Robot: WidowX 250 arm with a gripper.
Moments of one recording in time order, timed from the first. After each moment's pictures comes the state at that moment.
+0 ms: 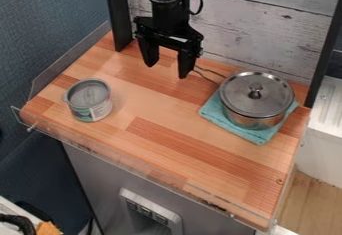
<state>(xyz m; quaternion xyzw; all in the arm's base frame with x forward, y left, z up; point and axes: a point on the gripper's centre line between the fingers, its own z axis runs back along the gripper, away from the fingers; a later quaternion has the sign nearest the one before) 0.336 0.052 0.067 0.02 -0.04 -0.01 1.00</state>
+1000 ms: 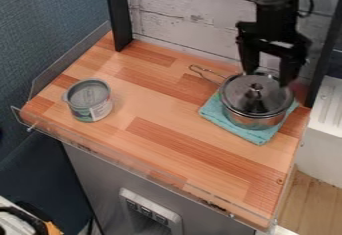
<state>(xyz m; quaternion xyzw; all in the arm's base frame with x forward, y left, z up) 0.382 -0.091 0.059 -0.07 -0.04 -0.16 0.98</state>
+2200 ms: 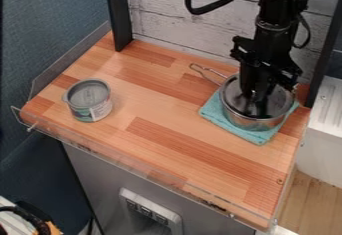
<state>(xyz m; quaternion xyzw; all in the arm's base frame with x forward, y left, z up) 0.363 -0.082 0.038 0.01 0.00 -0.19 0.98</state>
